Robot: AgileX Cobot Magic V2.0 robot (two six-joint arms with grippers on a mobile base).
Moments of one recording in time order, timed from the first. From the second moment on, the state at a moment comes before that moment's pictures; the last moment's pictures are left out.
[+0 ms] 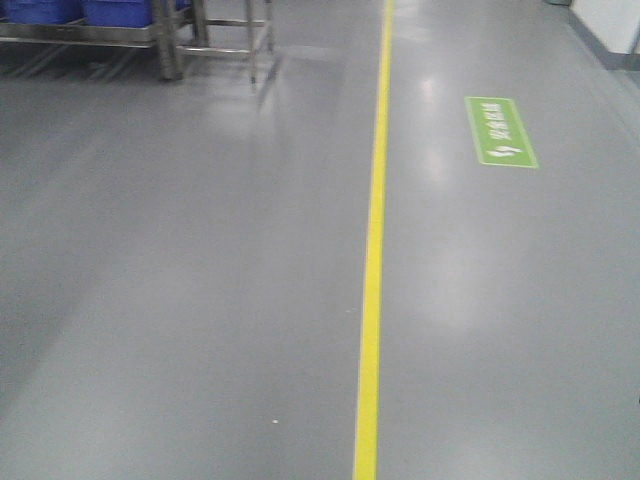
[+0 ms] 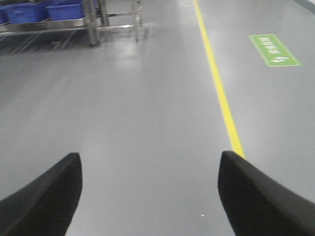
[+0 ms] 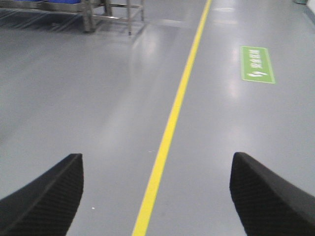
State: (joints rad) left arm -0.10 0.27 -0.50 0.10 0.64 -0.03; right arm 0.06 0.26 -0.39 0.07 0.54 -0.08
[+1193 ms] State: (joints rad) left arm -0.10 0.27 -0.50 0.10 0.64 -0.03; right arm 0.06 0.26 -0.39 0.07 0.54 -0.08
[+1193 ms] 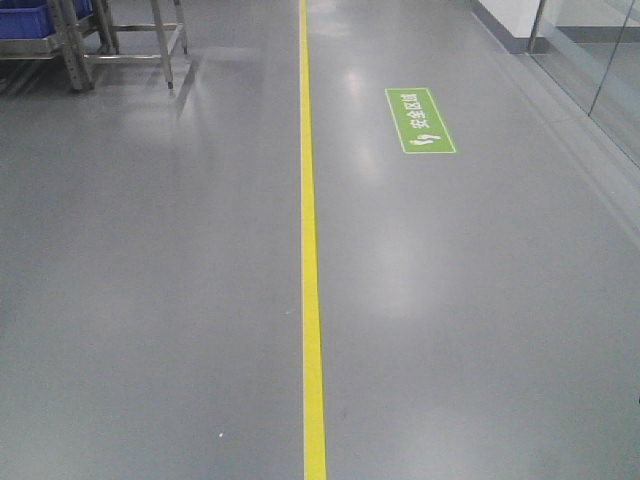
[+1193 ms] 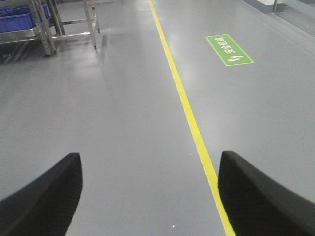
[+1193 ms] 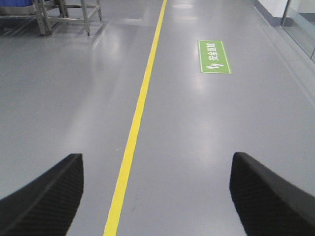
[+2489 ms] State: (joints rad) left arm -0.10 0.27 -0.50 0.10 0.64 -0.03; right arm 0.06 0.26 -0.39 0.07 0.54 -0.08
